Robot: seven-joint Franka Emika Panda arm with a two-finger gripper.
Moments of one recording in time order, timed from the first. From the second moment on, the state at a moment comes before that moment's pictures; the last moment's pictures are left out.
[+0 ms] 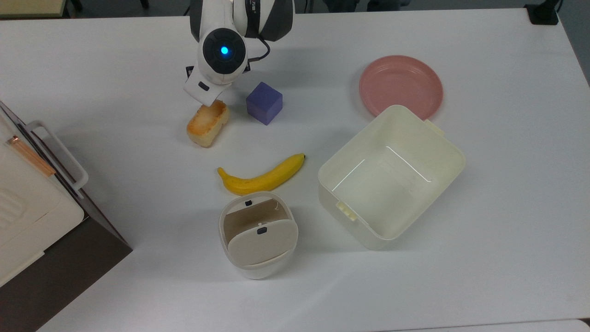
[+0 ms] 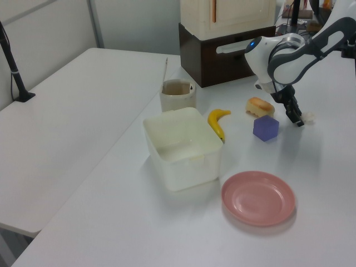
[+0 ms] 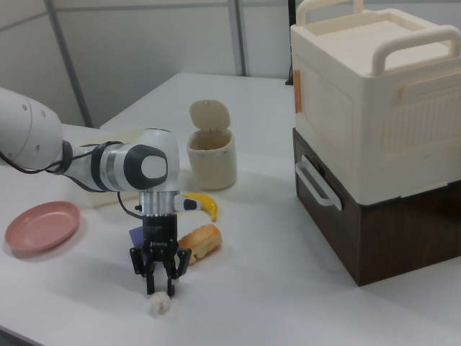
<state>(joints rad) 0.04 0.25 -0.11 -2.09 -0.23 1.81 -0.19</state>
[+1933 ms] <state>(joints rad) -0.01 0.18 -0.12 -2.10 -0.23 1.72 -0.39</state>
